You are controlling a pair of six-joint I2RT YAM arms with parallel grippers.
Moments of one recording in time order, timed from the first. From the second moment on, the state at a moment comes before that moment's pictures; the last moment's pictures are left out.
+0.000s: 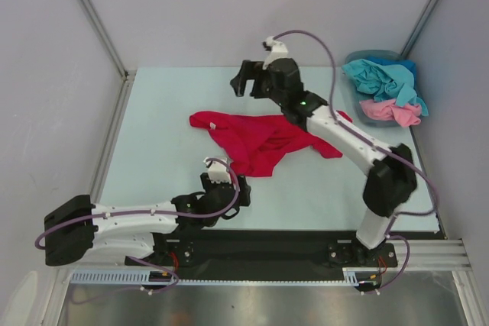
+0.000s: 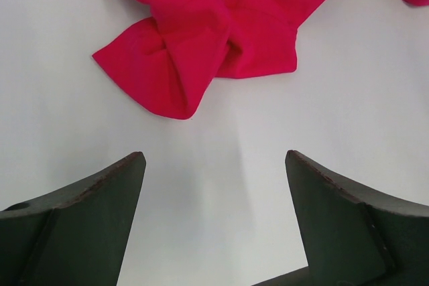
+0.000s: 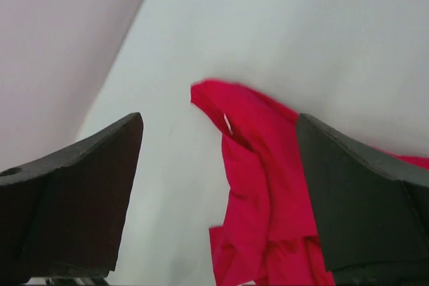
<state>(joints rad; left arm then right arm) -1.21 1.11 0.45 -0.03 -0.70 -0.86 0.67 1.83 1.62 -0.06 0.03 0.46</state>
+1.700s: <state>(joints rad) -0.74 1.23 0.56 0.05 -0.33 -0.74 0.41 0.89 0.49 -0.18 0.46 0.86</state>
